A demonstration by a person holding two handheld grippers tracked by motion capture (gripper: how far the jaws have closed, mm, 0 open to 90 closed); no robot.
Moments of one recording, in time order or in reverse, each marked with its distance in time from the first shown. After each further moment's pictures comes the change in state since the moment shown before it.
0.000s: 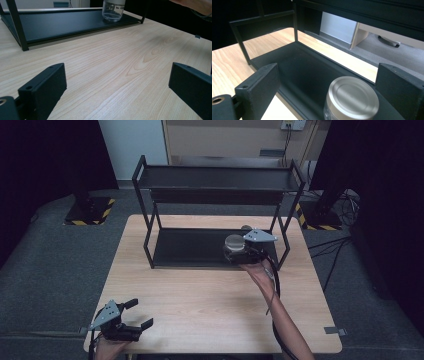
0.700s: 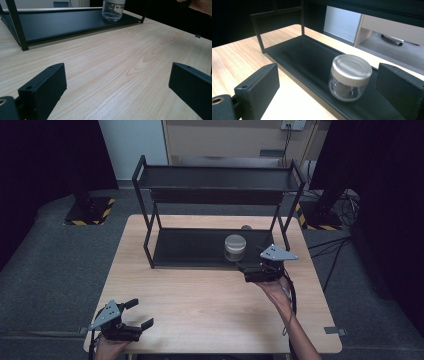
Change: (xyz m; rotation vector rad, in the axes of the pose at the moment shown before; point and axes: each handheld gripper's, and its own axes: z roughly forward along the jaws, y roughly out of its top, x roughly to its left) left arm 0.000 0.000 0.001 0.004 0.000 0.001; right arm 0.004 -0.031 -0.057 -0.010 0.032 0.021
